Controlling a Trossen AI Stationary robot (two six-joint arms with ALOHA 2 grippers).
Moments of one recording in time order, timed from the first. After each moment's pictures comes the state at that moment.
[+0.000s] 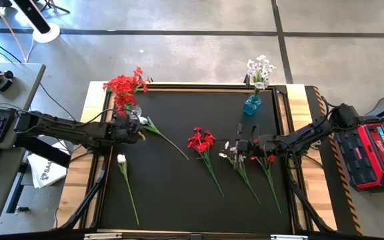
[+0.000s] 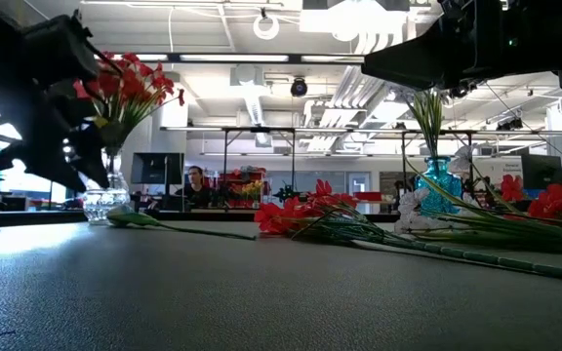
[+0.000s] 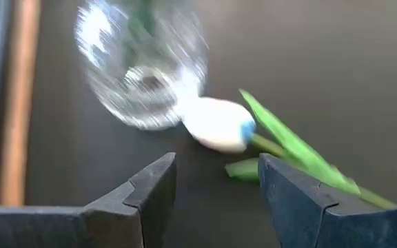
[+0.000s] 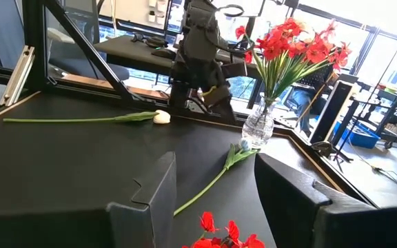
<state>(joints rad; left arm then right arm) 0.00 0.84 0.32 -0.64 -0.77 -1.23 0.25 1.29 0.33 0.92 0.36 -0.23</state>
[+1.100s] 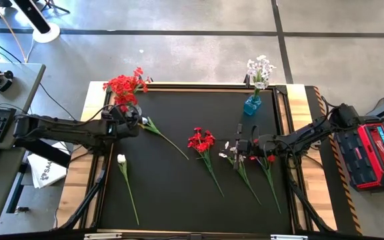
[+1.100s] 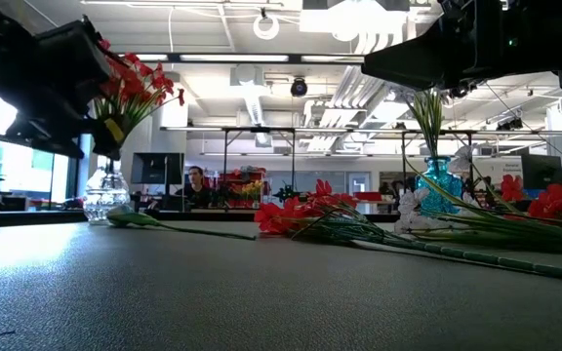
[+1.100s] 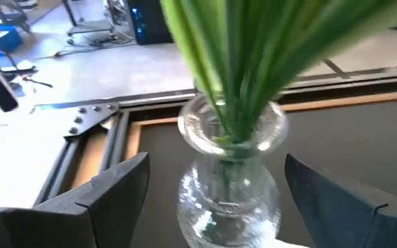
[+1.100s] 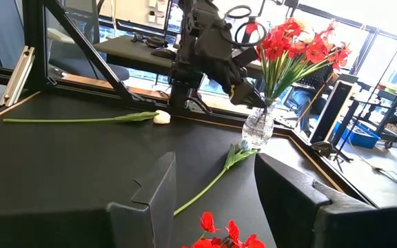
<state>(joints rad) 0.12 0.86 0.32 -0.55 -1.16 -0.98 0.25 1.29 0.33 0.92 0.36 -0.22</state>
